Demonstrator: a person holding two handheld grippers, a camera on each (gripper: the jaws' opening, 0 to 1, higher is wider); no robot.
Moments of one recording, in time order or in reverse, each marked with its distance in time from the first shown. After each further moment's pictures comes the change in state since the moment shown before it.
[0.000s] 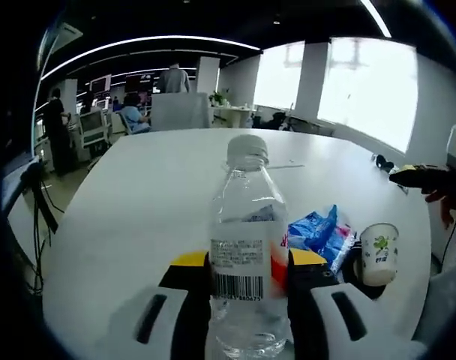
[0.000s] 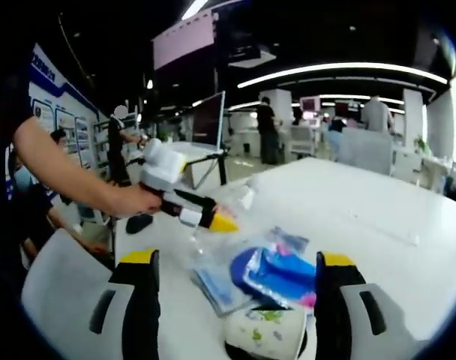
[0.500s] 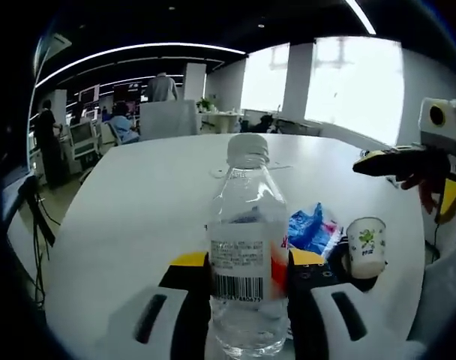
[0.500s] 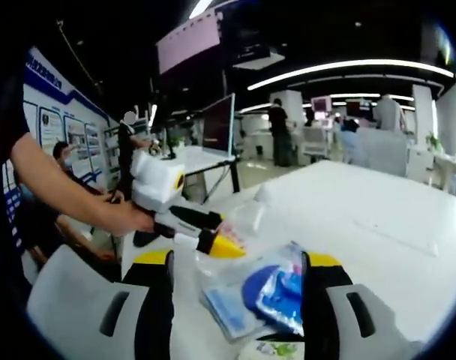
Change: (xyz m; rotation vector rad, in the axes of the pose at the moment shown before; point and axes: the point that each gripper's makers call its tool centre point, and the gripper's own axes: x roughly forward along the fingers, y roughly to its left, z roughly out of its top) left arm -0.011 -0.016 0.002 0.056 -0.023 -0.061; right arm 0.035 0.007 0.022 0.031 -0.016 0.074
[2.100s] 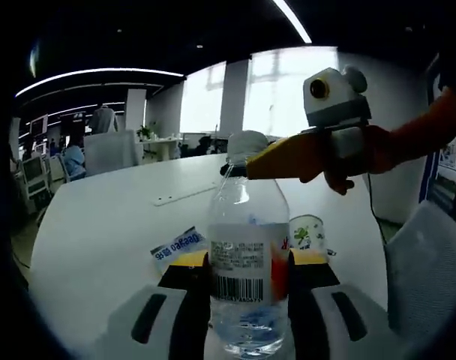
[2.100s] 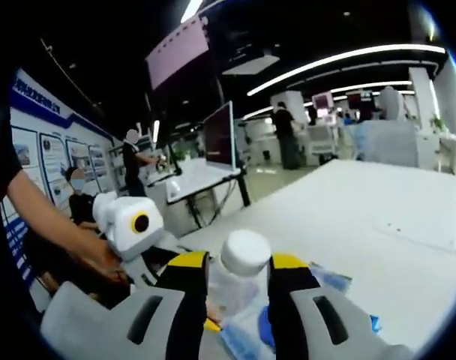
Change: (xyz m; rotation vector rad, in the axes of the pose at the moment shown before) left arm -0.026 -0.060 0.006 0.152 -0.125 -0.341; right arm 0.044 0.003 0.029 0.110 -0.043 0.071
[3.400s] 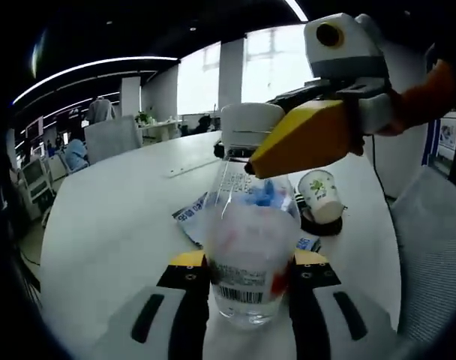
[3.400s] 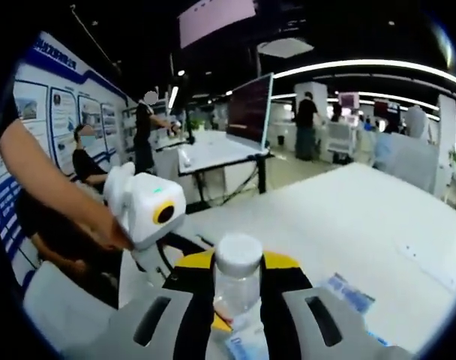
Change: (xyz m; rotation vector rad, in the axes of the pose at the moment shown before) left arm -0.029 0.036 -0.047 0.045 0.141 0.019; right arm 0.063 0.044 -0.021 -0.202 0.141 0.025
